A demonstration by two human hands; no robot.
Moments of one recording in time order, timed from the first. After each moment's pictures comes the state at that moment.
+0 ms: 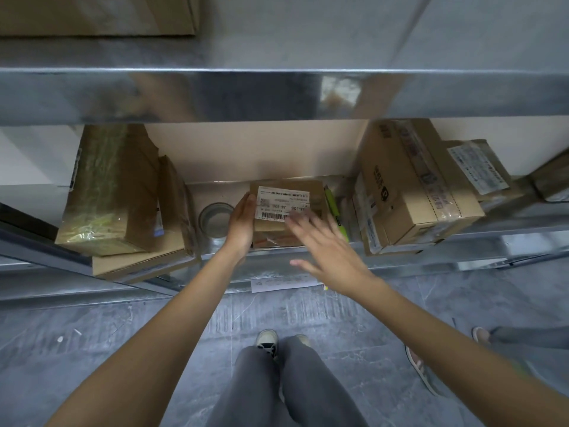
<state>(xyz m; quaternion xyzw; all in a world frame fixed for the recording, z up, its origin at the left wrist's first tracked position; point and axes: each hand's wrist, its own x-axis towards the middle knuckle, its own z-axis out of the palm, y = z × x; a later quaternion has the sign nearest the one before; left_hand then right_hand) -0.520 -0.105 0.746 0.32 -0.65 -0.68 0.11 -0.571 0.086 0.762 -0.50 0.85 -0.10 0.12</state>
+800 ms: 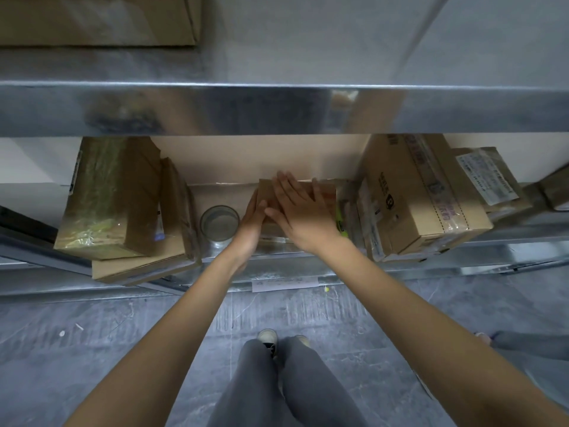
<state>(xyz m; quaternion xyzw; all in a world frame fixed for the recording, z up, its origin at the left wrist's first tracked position) -0.530 -0.108 0.737 0.28 -0.65 -0.70 0.06 -0.610 0.002 0.777 -0.46 0.88 -0.05 0.09</state>
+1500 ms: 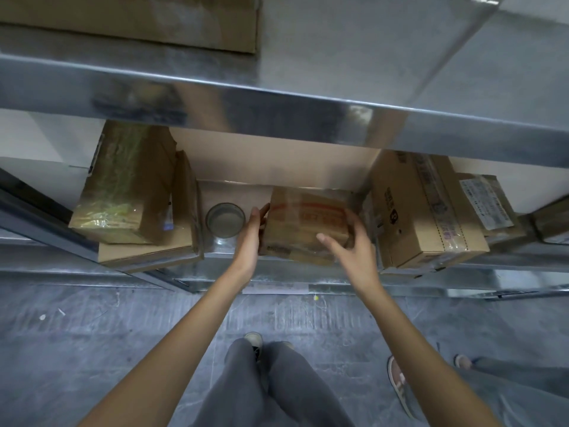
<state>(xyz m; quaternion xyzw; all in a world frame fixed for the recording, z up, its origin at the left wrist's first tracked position) -0.502 -0.091 0.747 0.36 -0.56 -0.74 0.07 -0.588 0.083 0.782 -0.13 0.86 -0.46 0.17</state>
